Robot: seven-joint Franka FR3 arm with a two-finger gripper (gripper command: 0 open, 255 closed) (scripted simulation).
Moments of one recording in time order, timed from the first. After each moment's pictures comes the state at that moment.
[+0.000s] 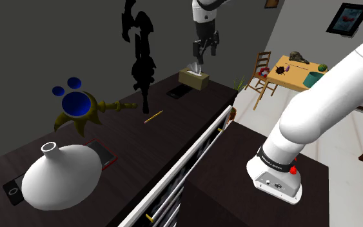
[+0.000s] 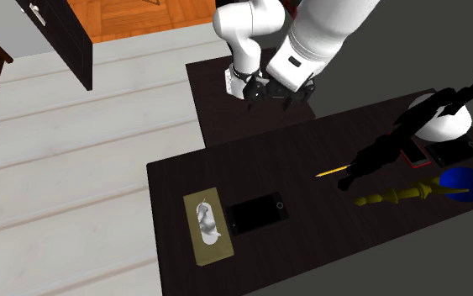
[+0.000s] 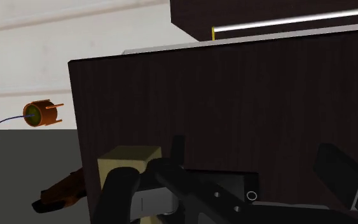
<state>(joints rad) -0.09 -0.30 0.01 -2.14 -0.23 1.69 0.09</state>
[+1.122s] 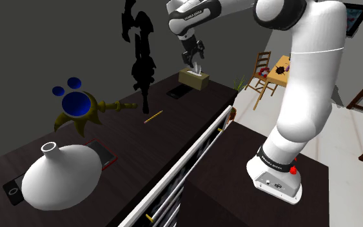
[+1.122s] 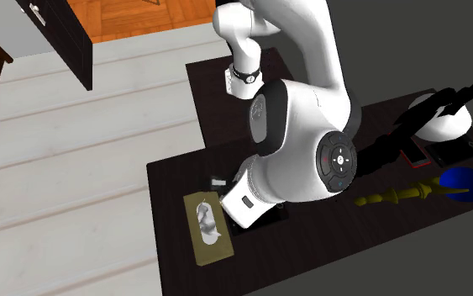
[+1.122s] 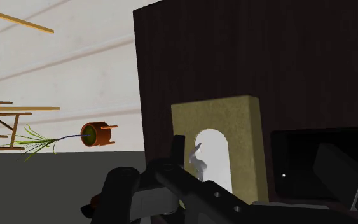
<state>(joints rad) -0.17 0.36 -0.07 -1.60 -0.43 1.69 0.07</state>
